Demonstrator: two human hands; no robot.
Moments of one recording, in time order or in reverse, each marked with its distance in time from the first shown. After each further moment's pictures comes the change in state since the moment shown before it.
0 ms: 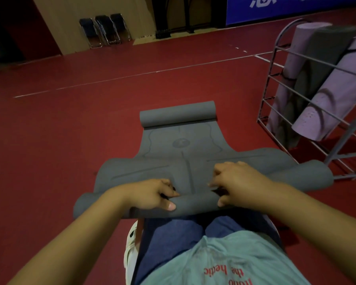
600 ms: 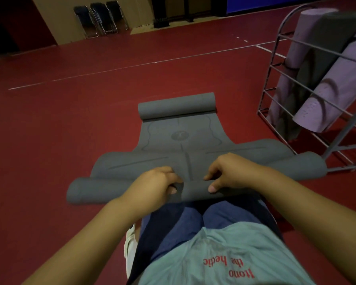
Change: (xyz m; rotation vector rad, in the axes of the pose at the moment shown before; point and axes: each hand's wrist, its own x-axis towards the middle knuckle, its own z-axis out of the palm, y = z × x) left_hand -0.007 0.024 0.020 0.318 0.478 0.060; right_hand 0.023 0.006 0.003 0.446 -0.129 0.159
